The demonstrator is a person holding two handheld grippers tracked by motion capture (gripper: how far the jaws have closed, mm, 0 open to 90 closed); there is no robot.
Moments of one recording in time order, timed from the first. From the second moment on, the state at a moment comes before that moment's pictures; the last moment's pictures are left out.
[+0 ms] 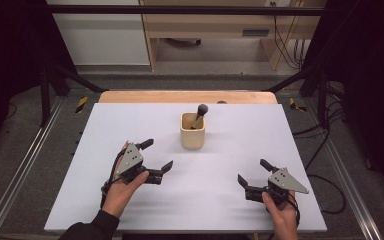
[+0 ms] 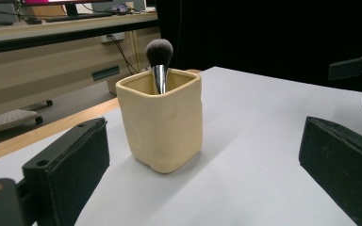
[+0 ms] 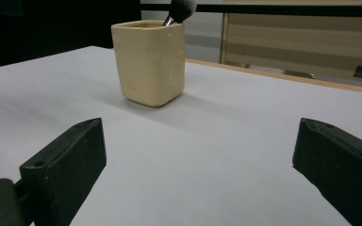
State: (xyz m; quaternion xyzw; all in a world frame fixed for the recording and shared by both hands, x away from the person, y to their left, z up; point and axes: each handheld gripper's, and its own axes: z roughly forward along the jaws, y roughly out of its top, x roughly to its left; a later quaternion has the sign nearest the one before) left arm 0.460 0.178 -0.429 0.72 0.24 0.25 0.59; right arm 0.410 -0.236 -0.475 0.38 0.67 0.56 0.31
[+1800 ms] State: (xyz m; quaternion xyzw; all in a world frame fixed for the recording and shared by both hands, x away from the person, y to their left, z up) left arm 0.436 0.247 -0.420 0.70 0.26 0.29 0.61; right arm 0.410 -0.233 -0.477 0.38 0.68 0.55 0.31
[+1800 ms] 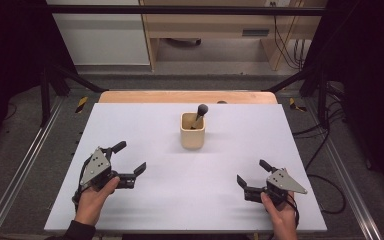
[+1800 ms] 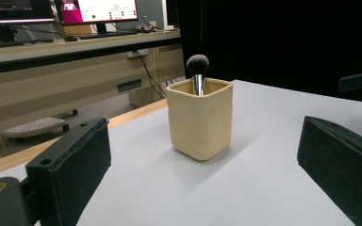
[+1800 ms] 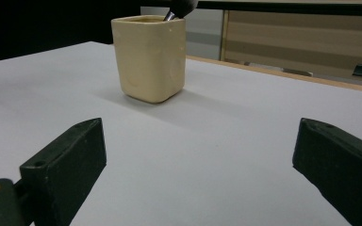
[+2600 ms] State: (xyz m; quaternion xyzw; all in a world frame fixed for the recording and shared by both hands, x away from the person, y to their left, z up) left arm 0.424 0.284 -0.417 0.67 0.26 0.32 0.61; right arm 0.410 -0.234 -0.477 0.38 0.68 0.55 0.31
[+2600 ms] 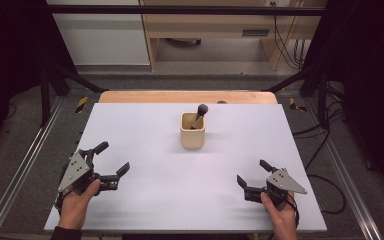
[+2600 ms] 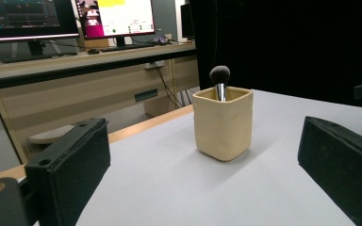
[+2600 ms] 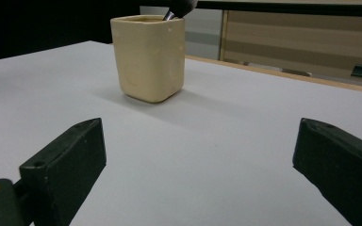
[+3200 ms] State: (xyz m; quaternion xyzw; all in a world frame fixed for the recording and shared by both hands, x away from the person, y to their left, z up) left arm 0.415 0.307 -0.436 0.66 0.27 0.33 0.62; right arm 0.406 -0.242 -0.469 0.37 0.66 0.56 0.33
